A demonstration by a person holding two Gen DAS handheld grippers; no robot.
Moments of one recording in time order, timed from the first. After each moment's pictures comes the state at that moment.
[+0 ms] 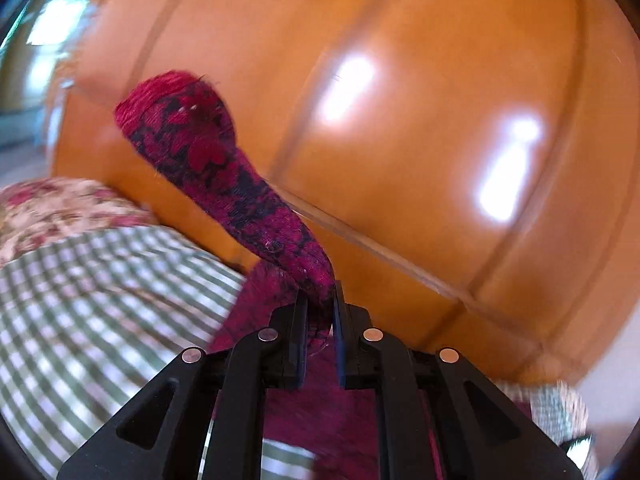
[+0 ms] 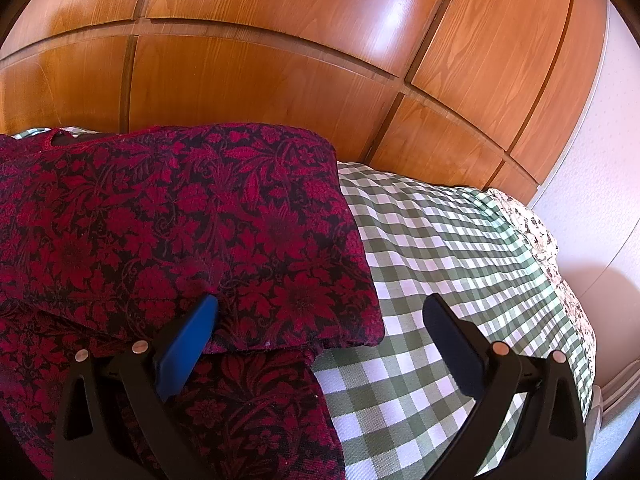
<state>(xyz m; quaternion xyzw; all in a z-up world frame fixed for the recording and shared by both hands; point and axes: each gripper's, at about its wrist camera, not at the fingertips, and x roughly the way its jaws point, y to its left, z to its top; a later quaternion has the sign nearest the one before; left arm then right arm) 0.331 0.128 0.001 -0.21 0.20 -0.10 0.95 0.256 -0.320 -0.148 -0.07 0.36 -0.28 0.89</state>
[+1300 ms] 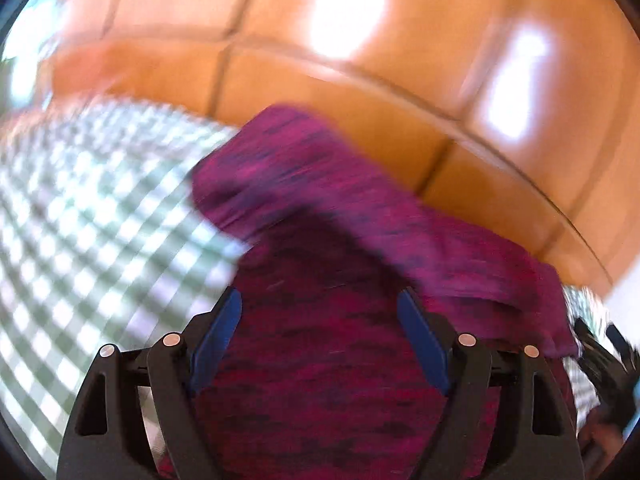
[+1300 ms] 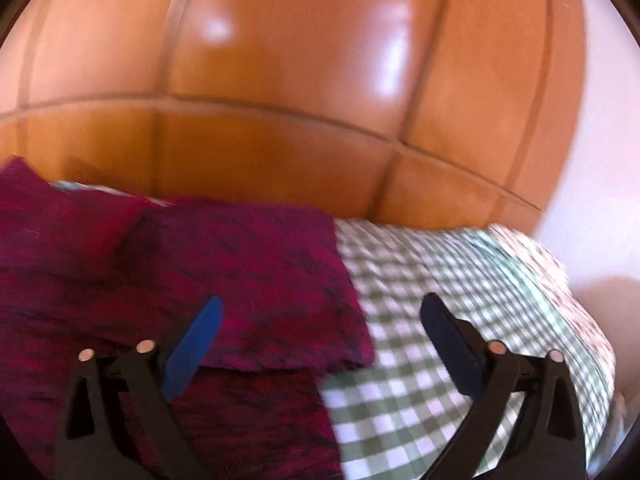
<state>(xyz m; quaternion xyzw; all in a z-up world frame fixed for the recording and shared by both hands) 0.265 0.028 -0.118 -0.17 0.34 -0.07 0.92 0.228 -0.291 -0.100 -0.06 0.26 -0.19 0.95</state>
